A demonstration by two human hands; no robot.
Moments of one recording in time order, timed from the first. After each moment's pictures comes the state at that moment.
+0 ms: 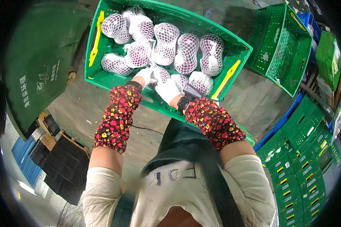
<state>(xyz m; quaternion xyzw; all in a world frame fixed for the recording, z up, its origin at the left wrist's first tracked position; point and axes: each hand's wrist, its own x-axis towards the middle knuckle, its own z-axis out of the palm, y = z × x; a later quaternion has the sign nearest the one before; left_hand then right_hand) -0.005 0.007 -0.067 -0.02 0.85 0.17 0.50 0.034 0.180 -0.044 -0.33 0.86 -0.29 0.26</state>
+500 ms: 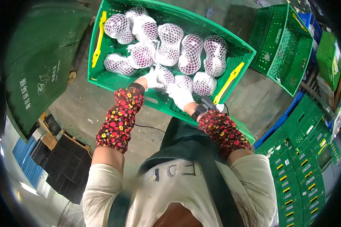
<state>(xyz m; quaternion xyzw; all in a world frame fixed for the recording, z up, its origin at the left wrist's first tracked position) 0.010 0.008 -0.076 0.04 0.84 0.23 0.49 0.055 0.216 -0.053 -0.23 0.82 -0.37 0.37</state>
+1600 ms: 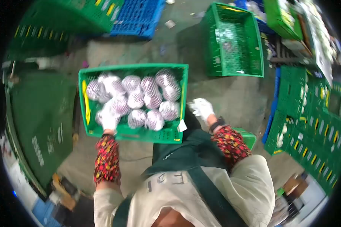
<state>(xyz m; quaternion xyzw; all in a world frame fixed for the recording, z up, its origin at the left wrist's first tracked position) -0.033 -0.022 0.026 0.02 0.96 0.25 0.11 0.031 0.442 0.025 0.37 0.58 -0.68 0.27</state>
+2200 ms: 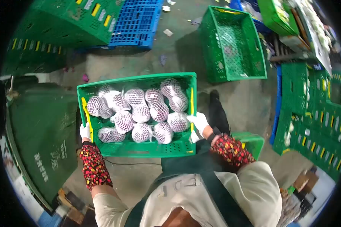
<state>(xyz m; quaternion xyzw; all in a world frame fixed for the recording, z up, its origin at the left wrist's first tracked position) -0.093 -0.206 -0.001 -0.33 0.86 0.37 0.06 0.025 0.365 0.009 0.38 0.56 -0.70 0.22</state>
